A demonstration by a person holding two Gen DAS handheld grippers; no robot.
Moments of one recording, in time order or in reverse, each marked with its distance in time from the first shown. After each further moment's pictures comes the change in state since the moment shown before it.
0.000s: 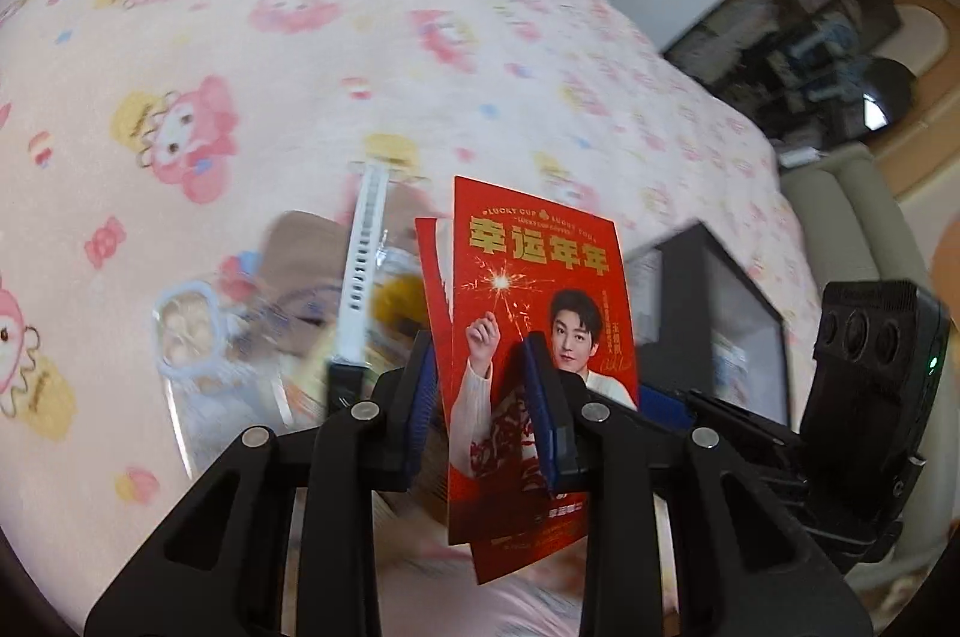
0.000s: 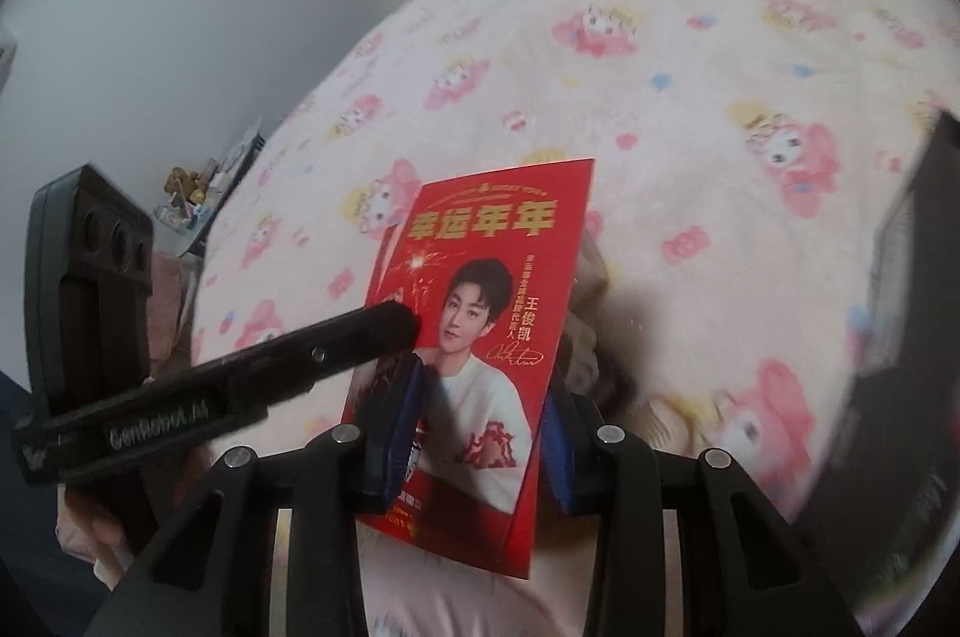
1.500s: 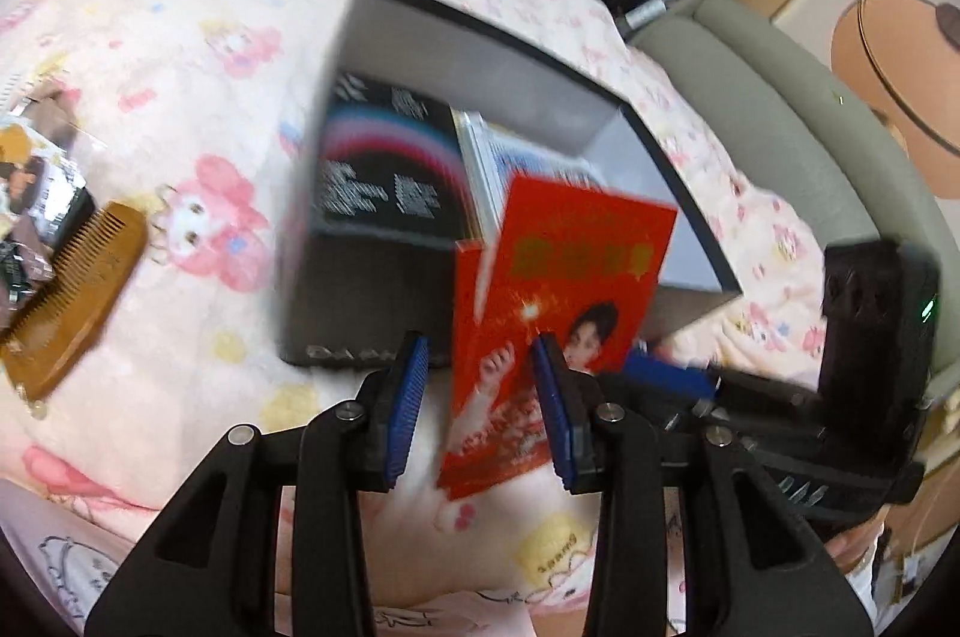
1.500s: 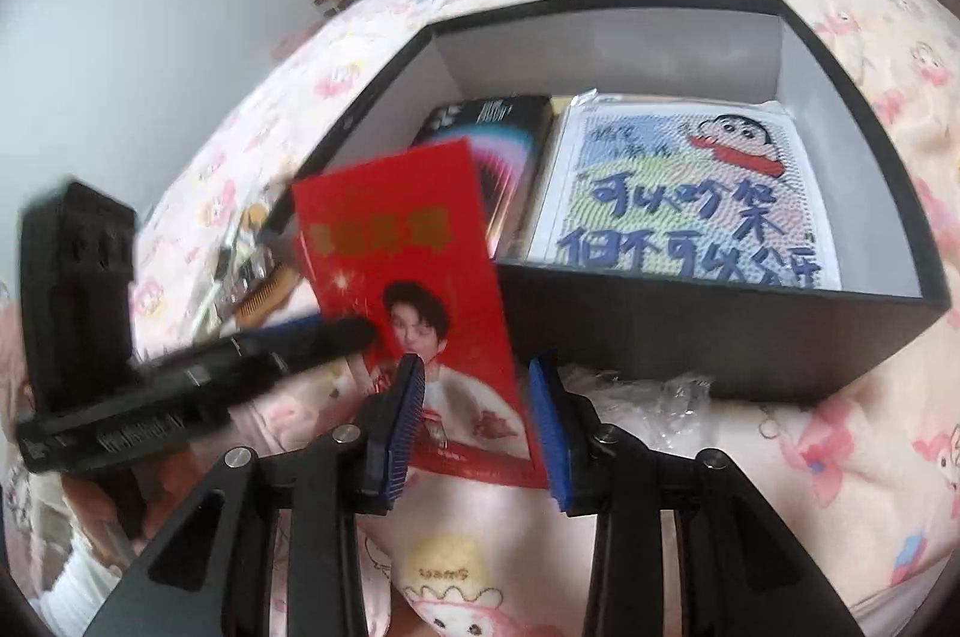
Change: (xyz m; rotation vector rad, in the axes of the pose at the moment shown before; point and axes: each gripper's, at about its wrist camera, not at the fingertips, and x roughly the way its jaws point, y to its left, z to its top) left arm 0.096 -0.157 -0.144 0.280 0.026 -0.167; right arm -0.134 -0.152 -0.164 0.158 -0.129 -0.288
